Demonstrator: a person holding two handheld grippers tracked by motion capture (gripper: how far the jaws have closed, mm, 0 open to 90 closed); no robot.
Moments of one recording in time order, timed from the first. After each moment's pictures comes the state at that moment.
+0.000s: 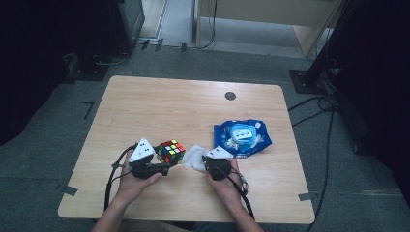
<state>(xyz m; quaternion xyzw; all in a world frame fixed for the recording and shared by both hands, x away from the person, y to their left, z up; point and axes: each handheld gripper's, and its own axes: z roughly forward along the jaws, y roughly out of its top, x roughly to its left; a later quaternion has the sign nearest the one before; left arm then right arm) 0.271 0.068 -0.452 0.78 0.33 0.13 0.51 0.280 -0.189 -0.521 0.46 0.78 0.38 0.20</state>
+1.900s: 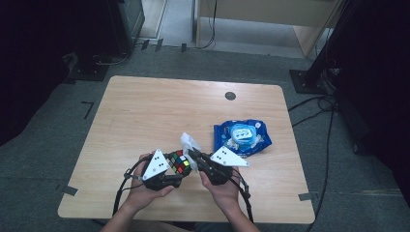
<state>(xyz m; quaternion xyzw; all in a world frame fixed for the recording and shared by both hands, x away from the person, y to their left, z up) 0.241 0.035 -0.449 0.80 0.24 0.17 0.53 0.241 -0.181 -0.442 0.36 0.69 0.60 0.18</state>
